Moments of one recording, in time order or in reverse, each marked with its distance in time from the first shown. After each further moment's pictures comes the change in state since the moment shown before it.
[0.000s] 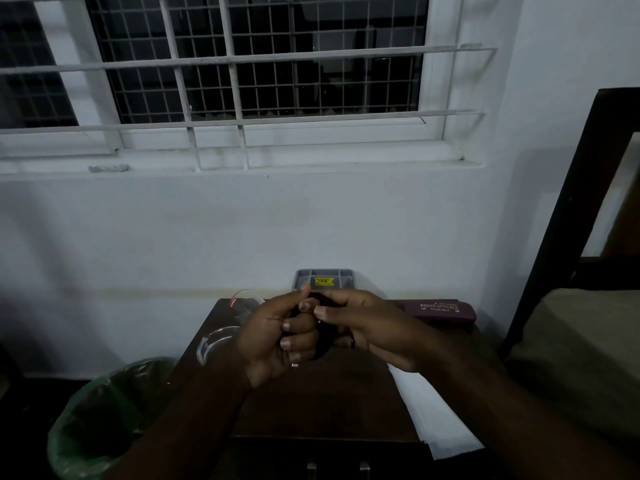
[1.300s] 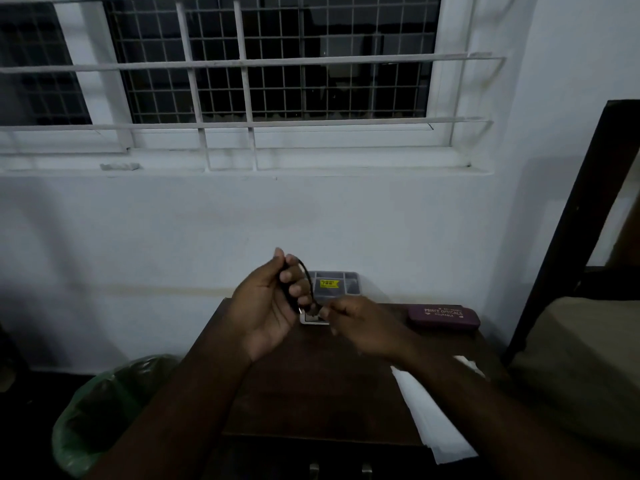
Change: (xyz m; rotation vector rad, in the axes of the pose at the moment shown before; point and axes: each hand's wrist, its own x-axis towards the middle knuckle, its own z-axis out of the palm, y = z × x) left_hand 0.003 0.030 0.007 -0.159 0.160 0.352; right_hand 0.012 0.002 0.007 -0.793 0.239 -0.037
